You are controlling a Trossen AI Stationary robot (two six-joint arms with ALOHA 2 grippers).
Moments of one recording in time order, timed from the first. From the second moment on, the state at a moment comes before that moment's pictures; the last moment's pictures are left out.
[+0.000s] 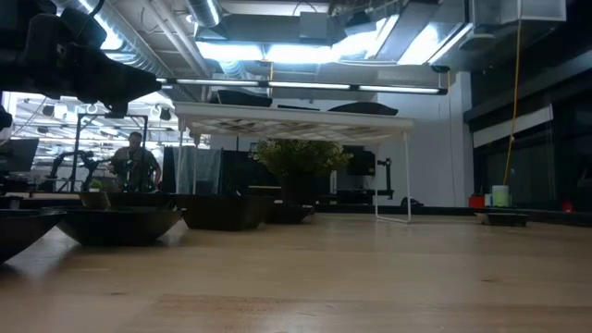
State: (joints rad) left arm 0.14 0.02 0.01 0.03 -0.01 -0.04; right arm 1.02 1.74 1.04 -1.09 0.17 1.04
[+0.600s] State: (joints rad) left arm 0.14 0.02 0.01 0.03 -0.01 -0.04; right arm 0.98 1.74 1.04 -1.07 0.18 1.08
